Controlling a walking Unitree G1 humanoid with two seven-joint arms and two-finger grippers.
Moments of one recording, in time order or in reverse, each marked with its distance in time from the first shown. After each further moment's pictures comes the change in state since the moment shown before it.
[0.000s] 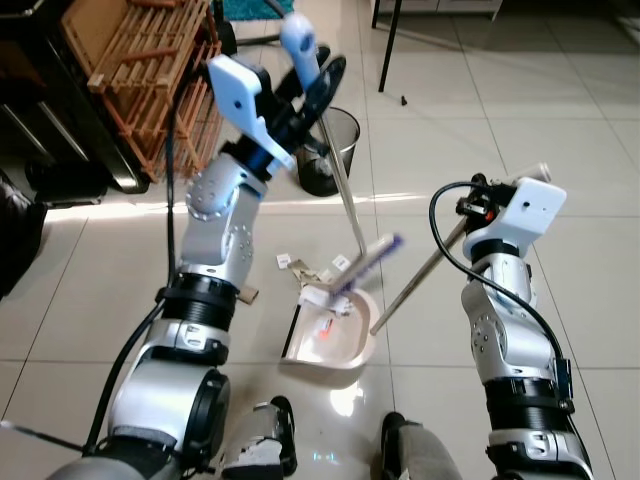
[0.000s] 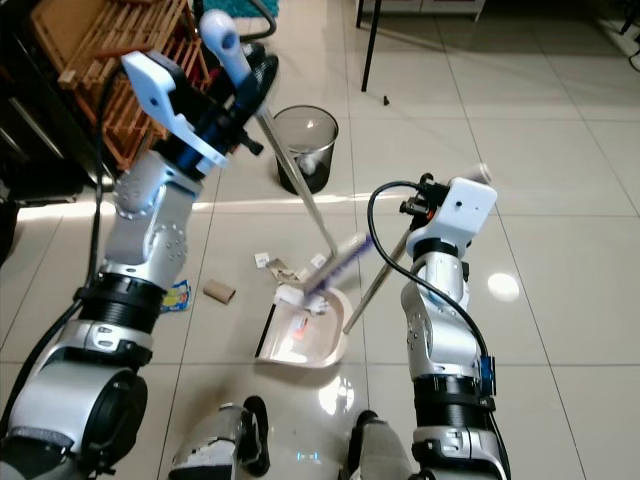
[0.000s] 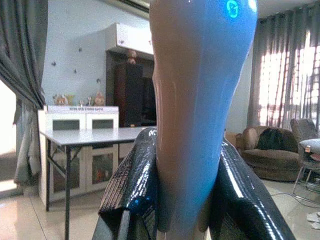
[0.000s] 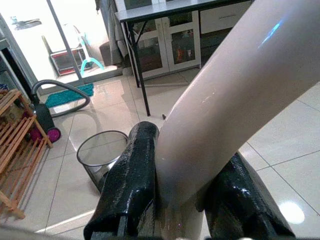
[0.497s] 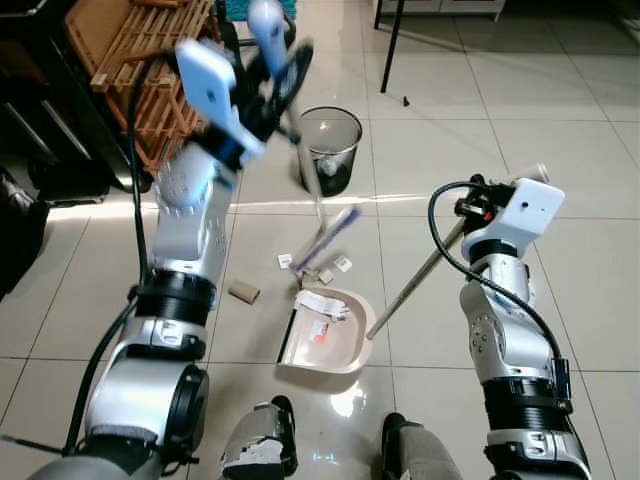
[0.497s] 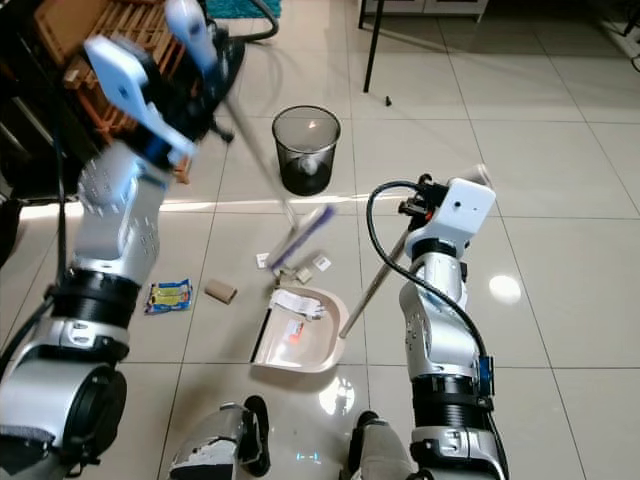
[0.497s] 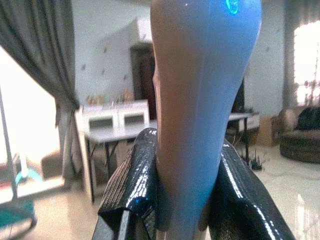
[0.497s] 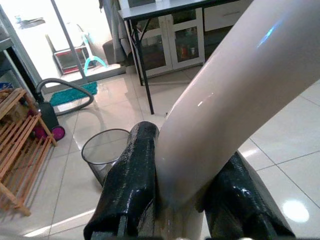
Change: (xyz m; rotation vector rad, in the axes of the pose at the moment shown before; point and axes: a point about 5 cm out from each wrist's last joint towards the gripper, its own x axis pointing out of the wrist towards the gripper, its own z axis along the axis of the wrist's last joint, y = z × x) left arm -0.022 0.021 -0.006 0.131 0.075 0.078; right arm 0.001 0.003 0.000 0.011 0.009 0.003
